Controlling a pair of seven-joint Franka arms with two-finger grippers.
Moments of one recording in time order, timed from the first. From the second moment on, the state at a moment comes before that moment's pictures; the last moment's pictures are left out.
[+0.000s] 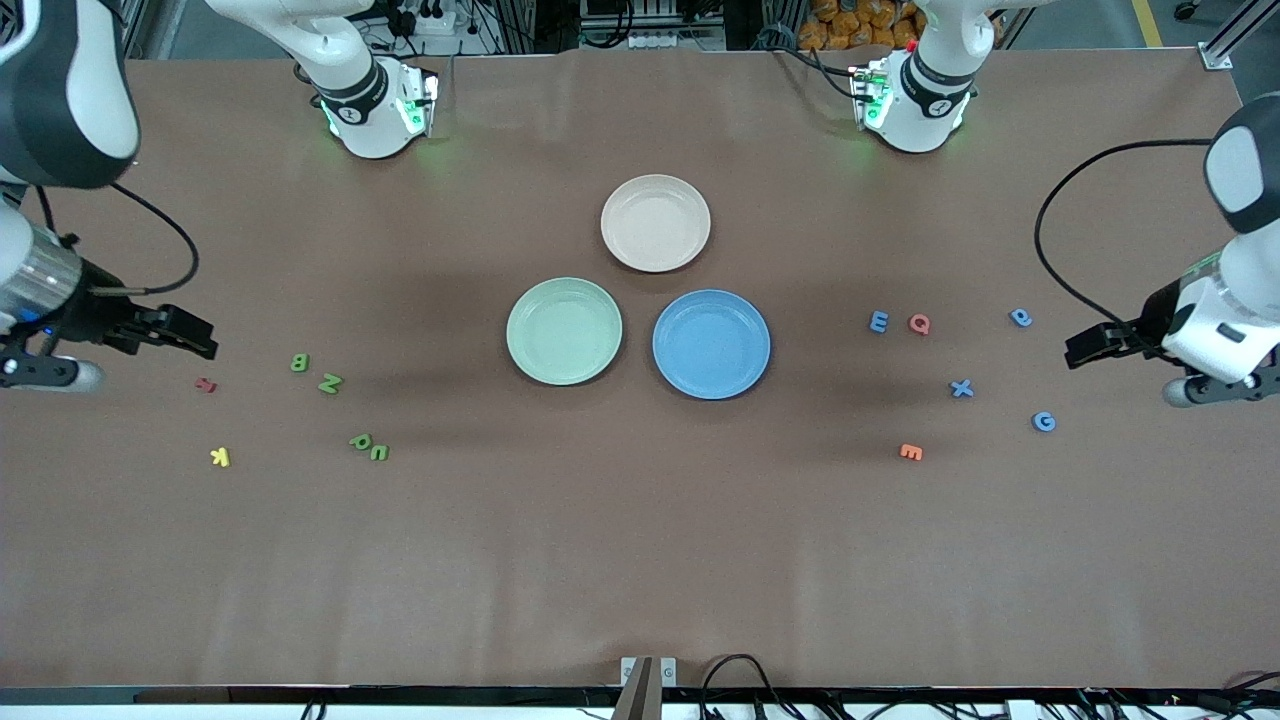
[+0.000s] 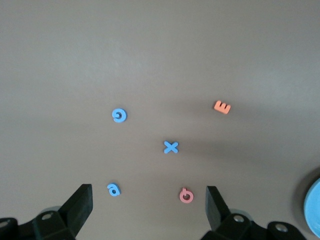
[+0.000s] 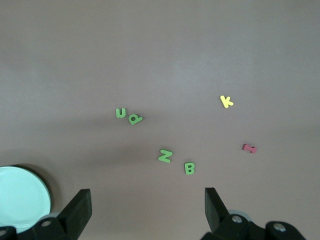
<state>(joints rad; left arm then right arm) 0.05 0.16 -0.03 -1.75 0.03 1.89 -0.11 0.06 0.12 -0.07 -1.68 0.01 1.81 0.06</state>
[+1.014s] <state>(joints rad) 0.09 0.45 -0.03 -1.76 0.03 2.10 -0.11 0.04 0.26 -0.06 -1.98 0.03 2.13 0.07</state>
